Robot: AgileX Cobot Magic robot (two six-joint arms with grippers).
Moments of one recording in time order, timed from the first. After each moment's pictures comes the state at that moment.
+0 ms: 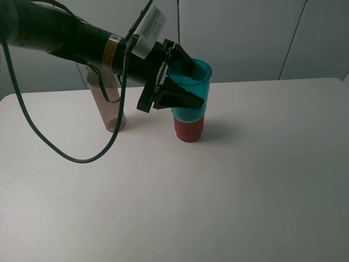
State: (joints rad) left arm -0.43 1.99 -1.35 1.75 -1.17 -1.00; right arm 0.01 0.00 -0.50 0.09 1.10 0.00
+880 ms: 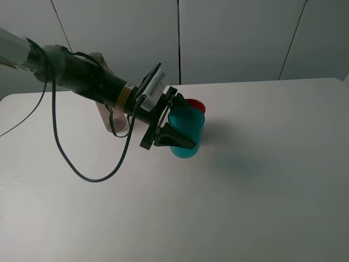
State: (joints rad) left arm -0.41 2.22 -1.35 1.76 -1.20 -0.84; right arm 0.01 0.00 -0.50 0.09 1.10 0.00
